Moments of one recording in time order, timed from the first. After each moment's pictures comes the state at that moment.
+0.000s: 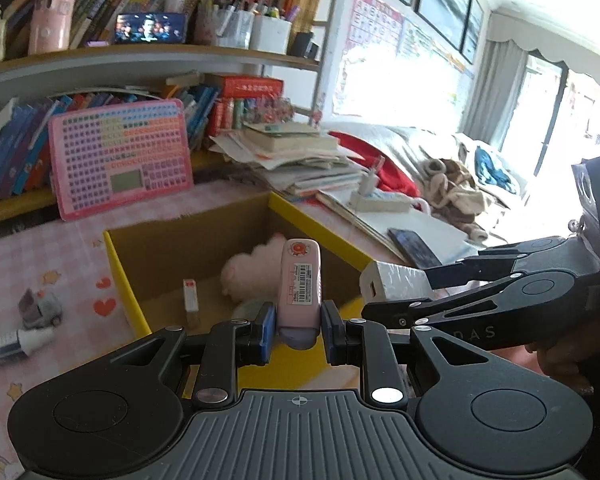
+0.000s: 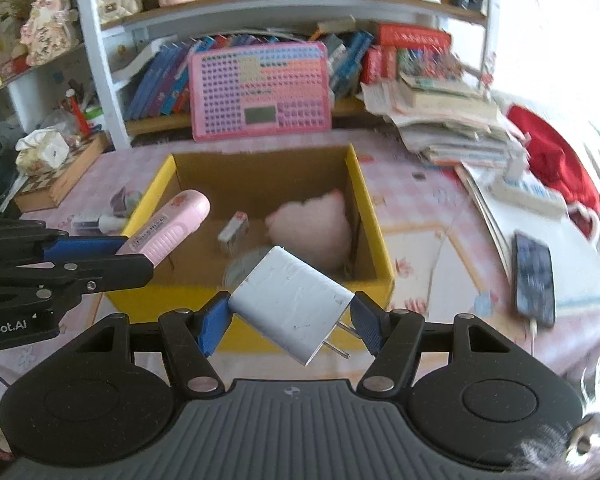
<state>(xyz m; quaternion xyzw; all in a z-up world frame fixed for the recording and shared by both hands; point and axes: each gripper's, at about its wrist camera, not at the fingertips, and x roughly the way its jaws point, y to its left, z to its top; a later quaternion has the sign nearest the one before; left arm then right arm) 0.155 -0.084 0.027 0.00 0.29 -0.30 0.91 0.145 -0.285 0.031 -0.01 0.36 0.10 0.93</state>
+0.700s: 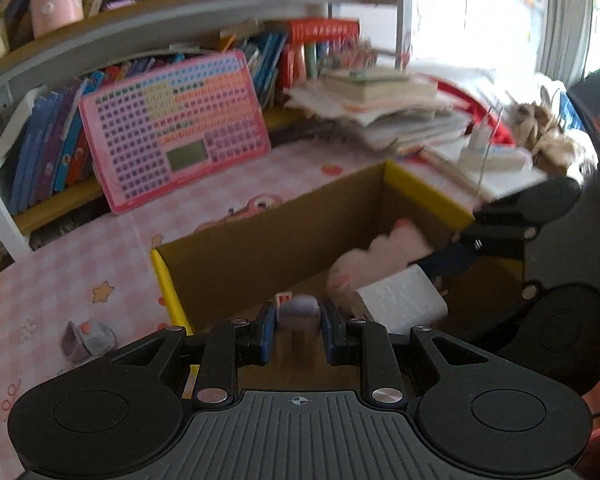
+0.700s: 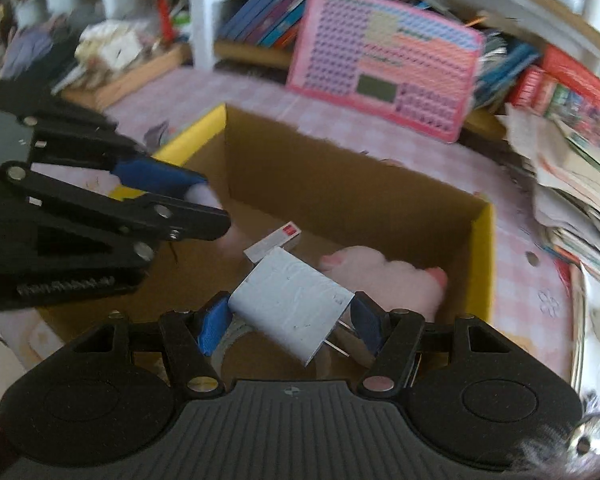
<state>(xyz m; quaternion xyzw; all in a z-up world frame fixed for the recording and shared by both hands) 0.272 -0.116 -0.011 0.10 0.37 -0.18 0.91 0.292 -0.239 -0.017 -0.17 0.41 0.27 0.85</state>
